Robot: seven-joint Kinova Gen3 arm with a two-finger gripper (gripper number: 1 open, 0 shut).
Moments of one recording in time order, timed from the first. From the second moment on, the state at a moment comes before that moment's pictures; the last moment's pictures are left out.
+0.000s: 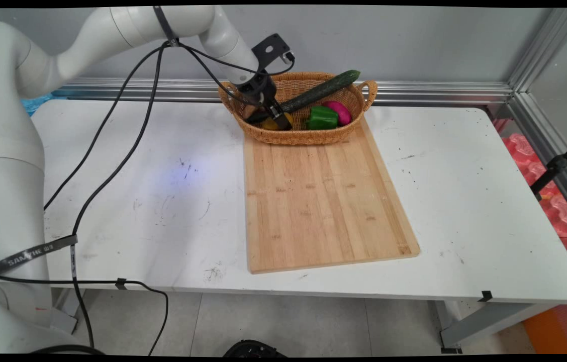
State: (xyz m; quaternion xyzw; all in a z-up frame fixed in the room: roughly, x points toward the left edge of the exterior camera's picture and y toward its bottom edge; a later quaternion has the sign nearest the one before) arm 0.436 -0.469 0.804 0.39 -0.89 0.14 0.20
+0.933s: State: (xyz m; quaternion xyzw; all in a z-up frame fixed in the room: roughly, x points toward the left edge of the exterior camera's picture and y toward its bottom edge) arm 0.402 -0.466 0.864 0.34 -0.90 0.16 0.22
